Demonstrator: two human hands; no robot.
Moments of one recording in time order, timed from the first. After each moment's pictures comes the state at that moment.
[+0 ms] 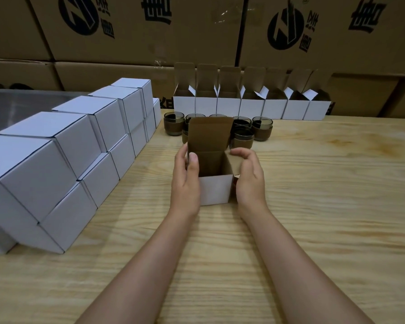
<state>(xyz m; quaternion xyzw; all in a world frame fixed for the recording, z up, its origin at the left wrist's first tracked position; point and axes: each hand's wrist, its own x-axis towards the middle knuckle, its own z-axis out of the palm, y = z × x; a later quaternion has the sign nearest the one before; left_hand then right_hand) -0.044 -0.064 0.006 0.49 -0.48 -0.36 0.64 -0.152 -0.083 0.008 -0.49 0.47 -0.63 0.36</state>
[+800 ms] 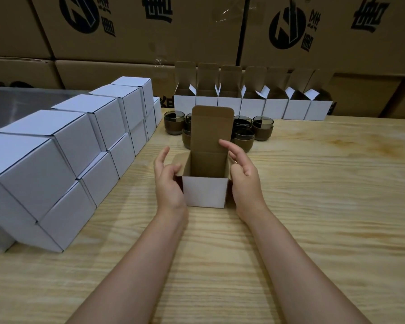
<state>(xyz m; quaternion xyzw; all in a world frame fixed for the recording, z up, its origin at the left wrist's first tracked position) -0.035 -0.061 0.015 0.47 -0.27 -0.44 0.72 -0.151 -0.076 0.016 -0.56 0.43 -0.57 0.42</state>
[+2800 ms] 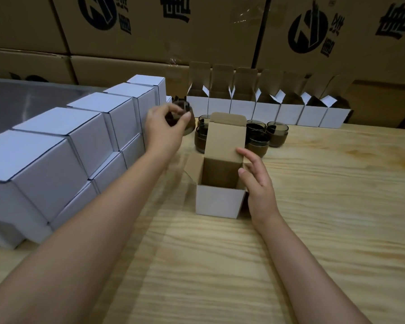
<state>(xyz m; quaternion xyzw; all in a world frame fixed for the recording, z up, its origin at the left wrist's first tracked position) 0.029 -0.150 0.067 0.59 -0.52 -0.15 0.60 -0.158 -0.082 0.009 -0.60 0.37 -0.57 0.42</state>
